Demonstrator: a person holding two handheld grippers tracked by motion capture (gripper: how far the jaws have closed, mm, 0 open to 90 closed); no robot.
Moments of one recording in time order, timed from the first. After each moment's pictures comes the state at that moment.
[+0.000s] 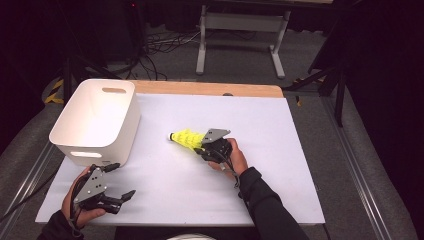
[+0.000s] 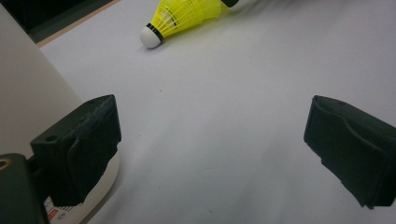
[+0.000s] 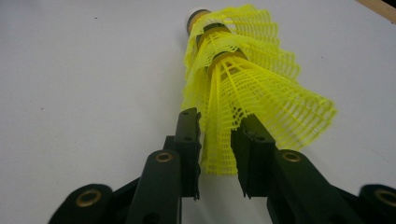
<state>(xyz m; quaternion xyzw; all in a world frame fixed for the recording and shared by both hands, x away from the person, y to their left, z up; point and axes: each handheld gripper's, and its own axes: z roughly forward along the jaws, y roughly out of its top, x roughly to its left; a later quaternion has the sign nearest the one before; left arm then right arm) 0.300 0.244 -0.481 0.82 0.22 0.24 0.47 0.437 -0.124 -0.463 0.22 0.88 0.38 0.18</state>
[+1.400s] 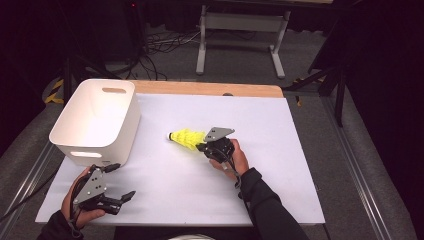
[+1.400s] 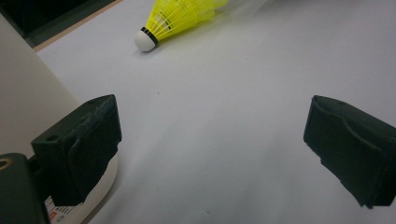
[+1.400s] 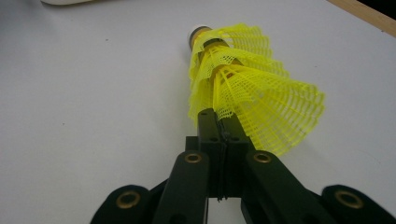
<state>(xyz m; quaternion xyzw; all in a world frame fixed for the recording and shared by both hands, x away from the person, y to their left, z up) 0.298 0.243 -0.480 0.82 0.21 0.24 0.47 0.432 -0.127 -0.453 0.23 0.87 0.41 0.17</state>
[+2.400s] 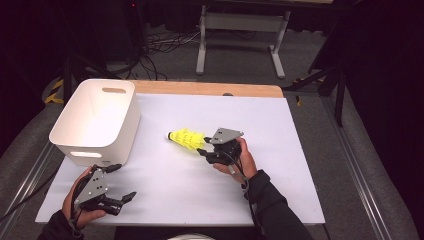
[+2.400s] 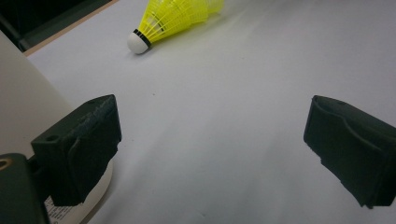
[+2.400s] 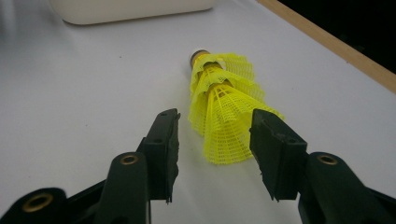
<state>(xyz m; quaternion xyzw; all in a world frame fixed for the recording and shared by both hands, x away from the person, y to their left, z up) 0.298 0.242 -0.480 0.82 0.21 0.24 0.47 0.412 -0.142 -0.429 0.21 0.86 0.42 0.20</state>
